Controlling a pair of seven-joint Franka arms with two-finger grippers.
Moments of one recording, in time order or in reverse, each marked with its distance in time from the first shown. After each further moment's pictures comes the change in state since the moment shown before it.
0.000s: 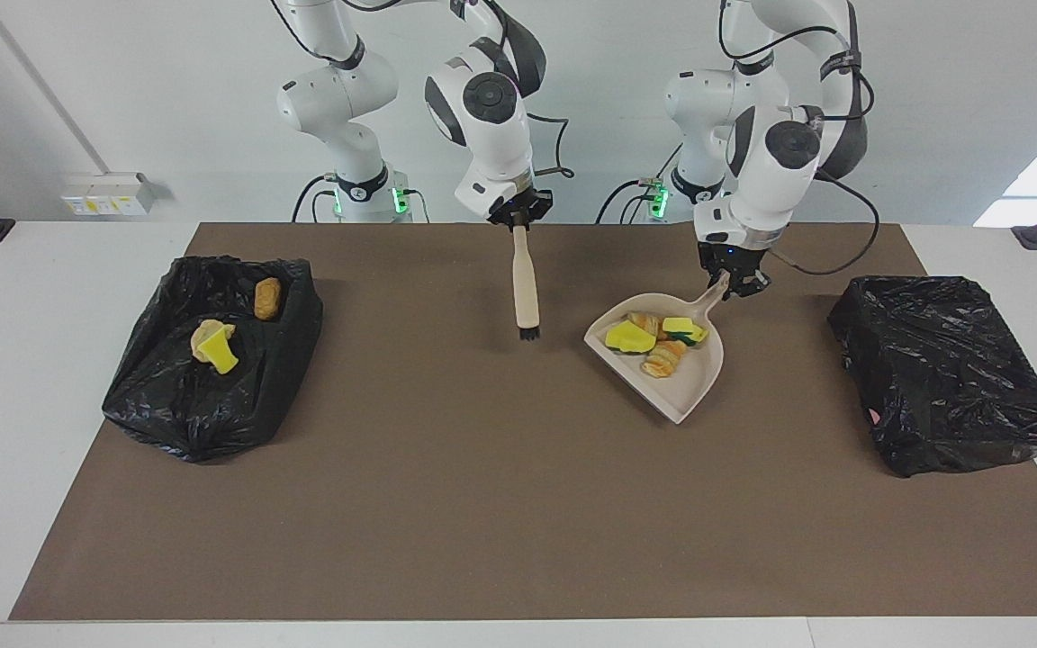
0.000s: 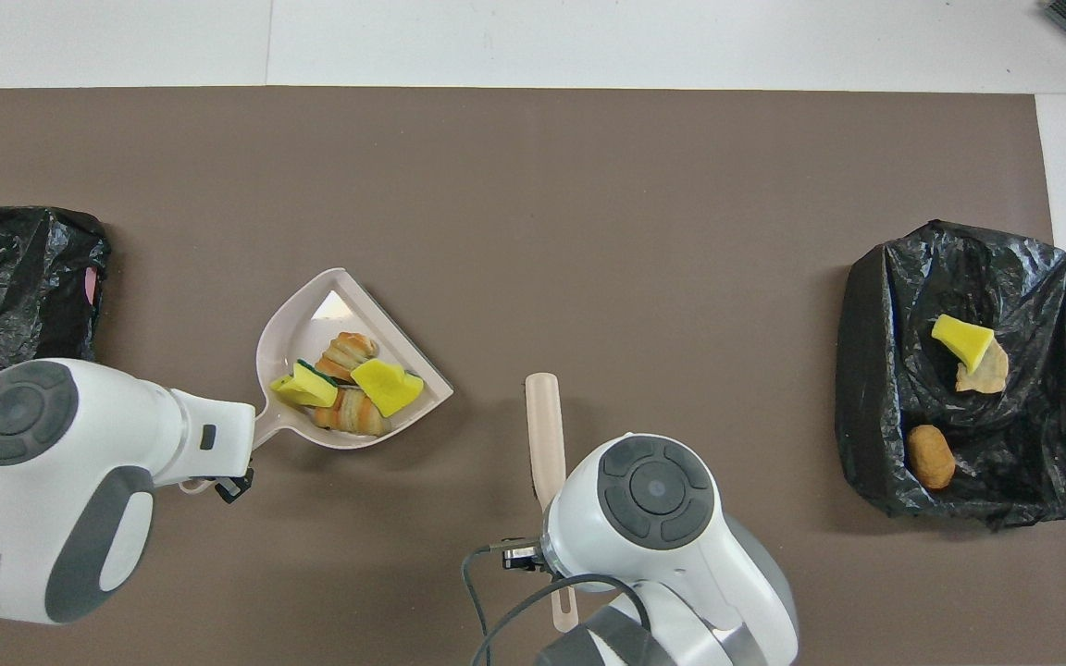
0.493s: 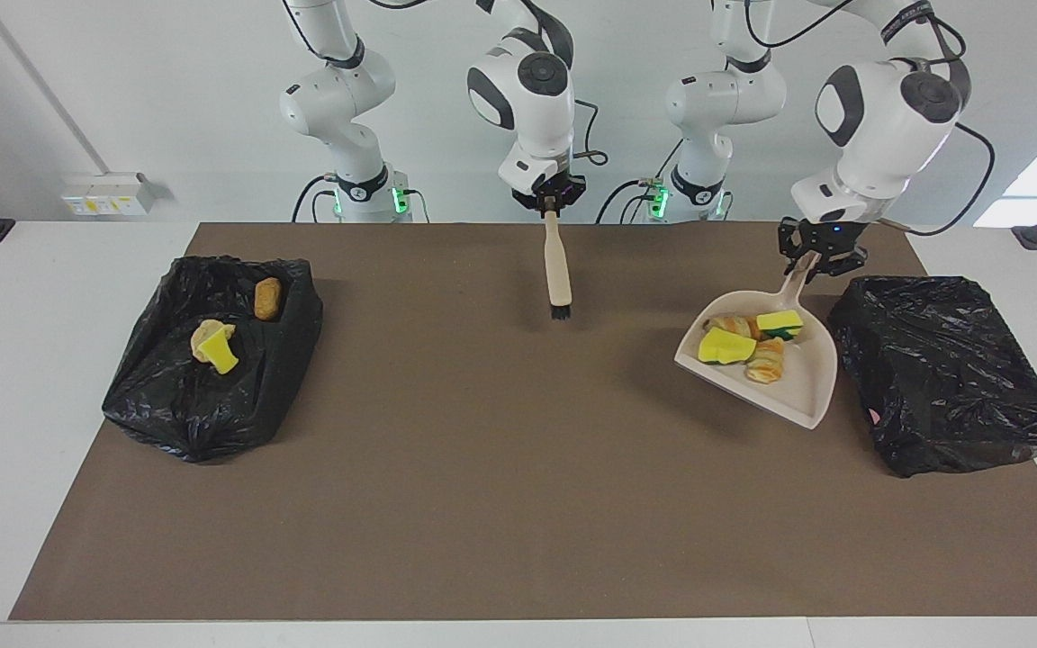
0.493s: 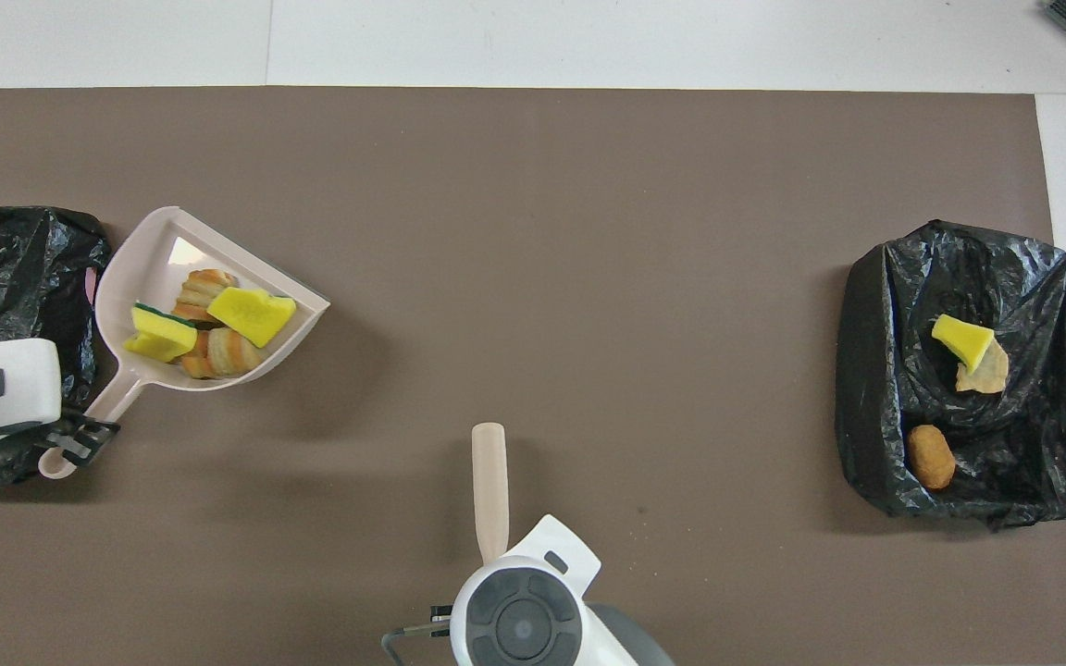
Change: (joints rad) left arm 0.241 -0.021 0.020 0.186 -0.009 -0.157 -0.001; right arm 0.217 0.036 0.010 -0.037 -0.036 0.151 0.243
